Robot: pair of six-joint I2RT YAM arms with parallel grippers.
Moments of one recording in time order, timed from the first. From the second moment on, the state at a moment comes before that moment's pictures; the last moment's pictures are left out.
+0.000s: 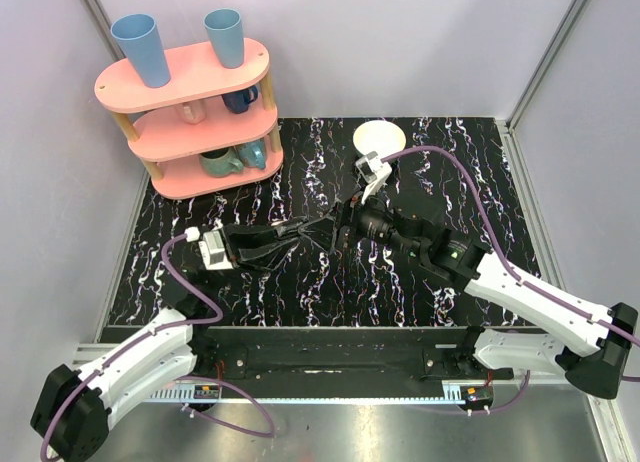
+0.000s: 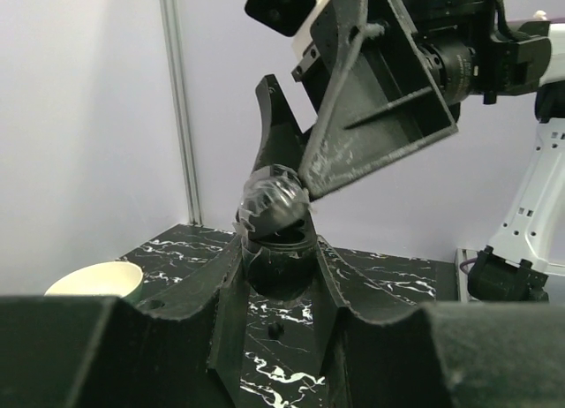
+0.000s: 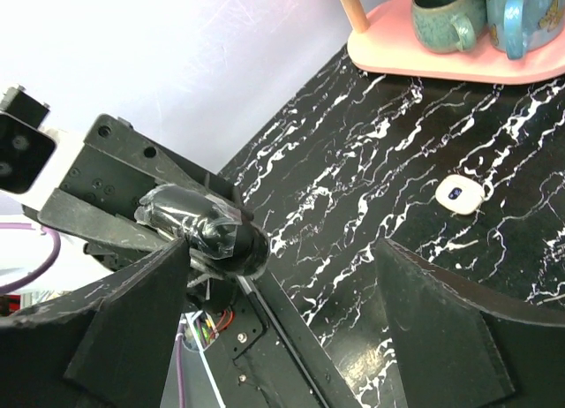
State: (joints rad) left arm -0.61 0.71 0.25 1.09 0.50 -0.29; right arm 0.96 1.11 1.08 -0.07 -0.07 0.52
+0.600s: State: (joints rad) left arm -0.61 0.63 0.25 1.05 0.56 -0.30; right arm 0.96 1.10 1.08 0.02 -0.07 0.55
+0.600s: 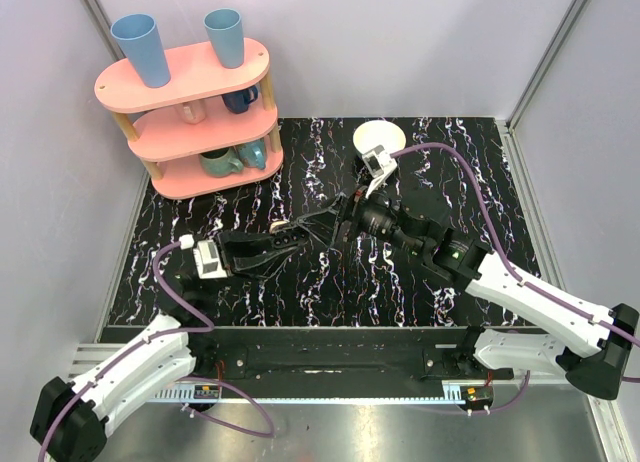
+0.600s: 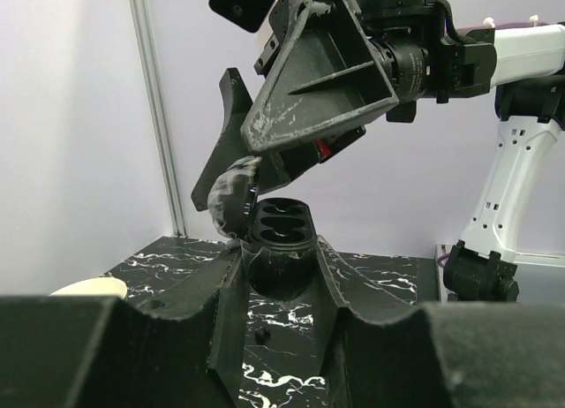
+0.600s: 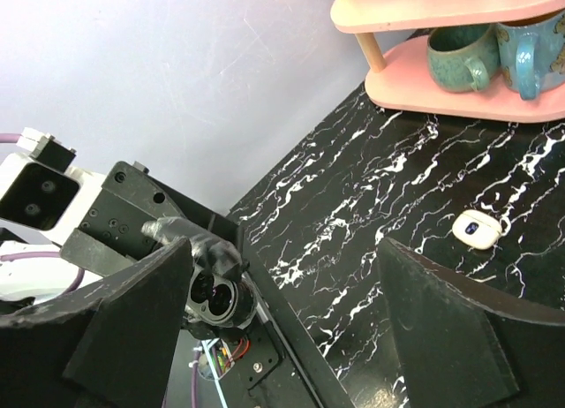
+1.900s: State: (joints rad) left arm -0.61 0.42 0.24 0.75 0.48 -0.23; right arm 0.16 1.14 0.87 -0.37 0.11 0.52
